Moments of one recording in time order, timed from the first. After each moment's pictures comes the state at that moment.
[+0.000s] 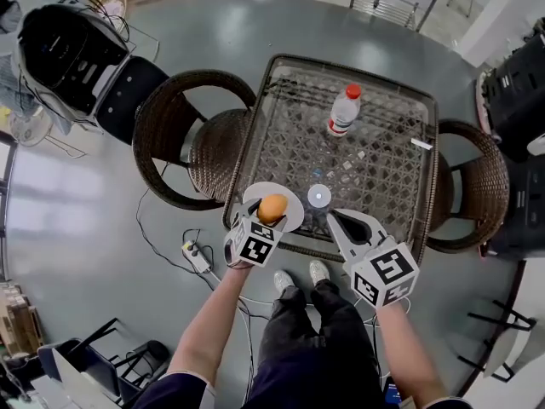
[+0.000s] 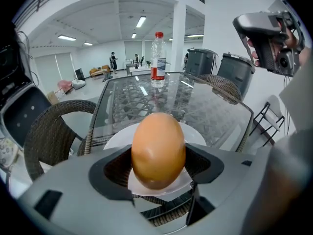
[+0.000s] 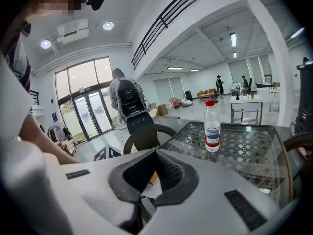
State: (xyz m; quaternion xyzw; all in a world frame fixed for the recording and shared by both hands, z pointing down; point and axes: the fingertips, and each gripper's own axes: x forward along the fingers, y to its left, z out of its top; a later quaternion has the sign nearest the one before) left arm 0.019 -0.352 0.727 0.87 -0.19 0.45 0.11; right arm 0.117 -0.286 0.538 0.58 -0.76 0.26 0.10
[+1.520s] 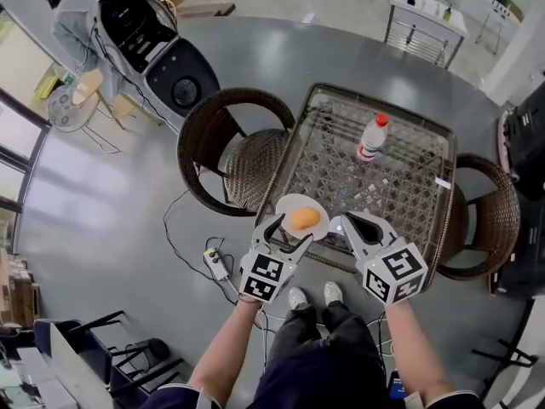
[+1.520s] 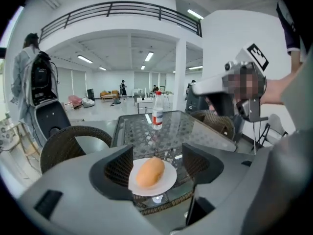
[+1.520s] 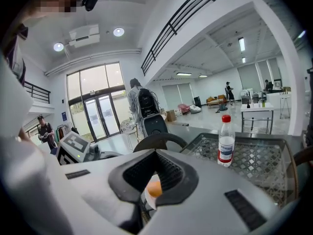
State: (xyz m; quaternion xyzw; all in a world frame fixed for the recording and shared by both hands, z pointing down) left arm 0.008 -0.325 0.575 0.92 -0.24 0.28 0.10; right arm 0.099 -0.305 0.495 0.55 -0.80 0.22 0.07
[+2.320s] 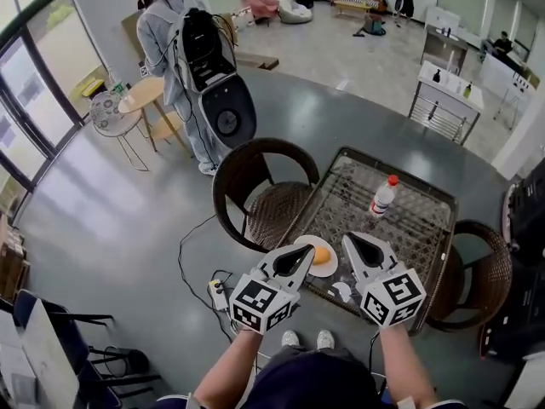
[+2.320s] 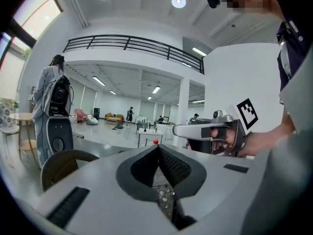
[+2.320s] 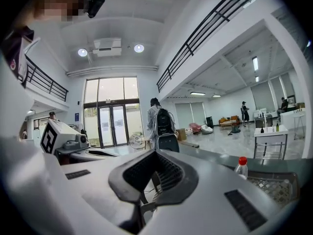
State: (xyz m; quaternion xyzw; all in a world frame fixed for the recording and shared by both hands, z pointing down) left arm -0.008 -0.305 0.402 0.95 -0.28 0.09 0.10; right arm 0.063 -0.311 0.383 0.53 -0.84 0.11 0.02
